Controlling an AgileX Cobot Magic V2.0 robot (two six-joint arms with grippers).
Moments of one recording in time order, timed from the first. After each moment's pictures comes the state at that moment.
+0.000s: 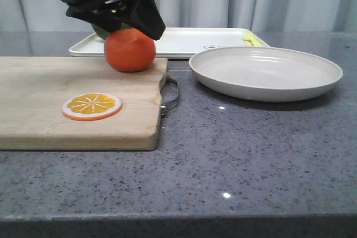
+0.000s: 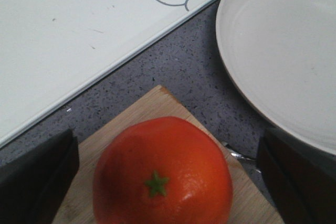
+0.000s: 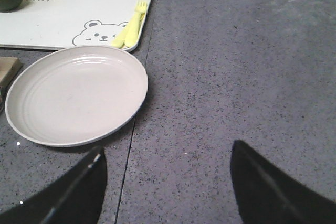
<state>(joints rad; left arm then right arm) -0.41 1.67 -1.25 -0.72 0.51 0.77 0.10 0.40 -0.71 0.03 0.76 0.06</state>
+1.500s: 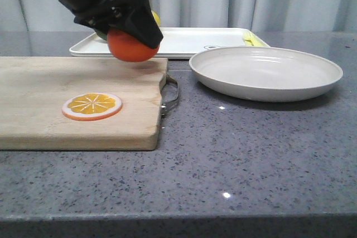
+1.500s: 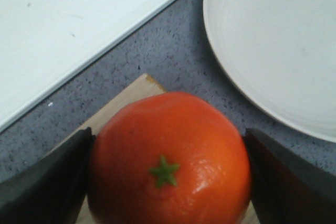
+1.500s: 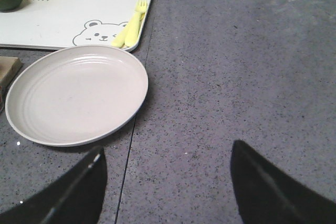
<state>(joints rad) -0.41 1.70 -1.29 -0.69 0.58 0.77 0.10 0.40 -0.71 0.03 0.76 0.06</state>
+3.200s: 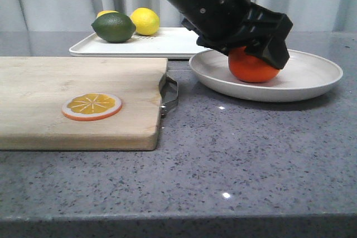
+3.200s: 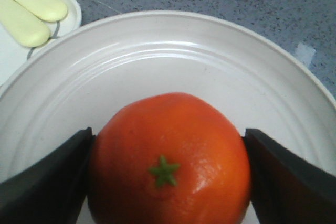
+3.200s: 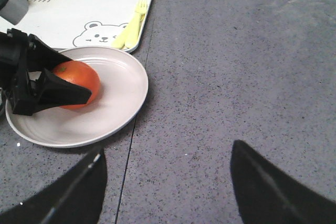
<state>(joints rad) -0.72 2.01 -1.59 -0.74 0.43 0.74 0.10 0.40 -0.71 0.03 0.76 0.06</state>
